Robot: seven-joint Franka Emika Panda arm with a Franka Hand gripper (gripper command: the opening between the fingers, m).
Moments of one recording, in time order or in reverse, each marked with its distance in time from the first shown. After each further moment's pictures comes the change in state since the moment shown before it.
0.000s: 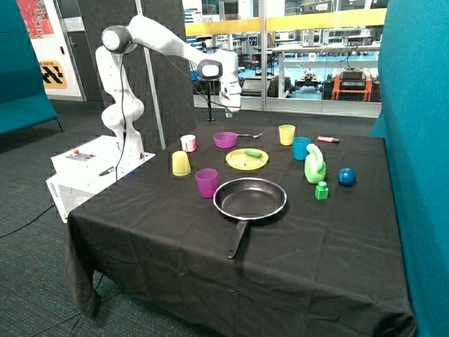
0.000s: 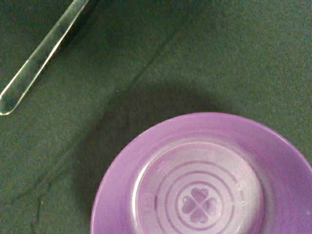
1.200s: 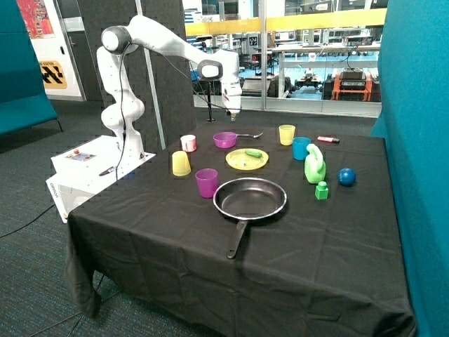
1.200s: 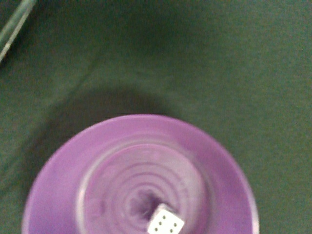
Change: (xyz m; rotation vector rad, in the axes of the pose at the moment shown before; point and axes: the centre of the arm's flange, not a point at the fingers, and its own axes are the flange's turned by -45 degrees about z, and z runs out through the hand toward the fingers) arm -0.008 0.043 -0.003 0.001 0.014 0.093
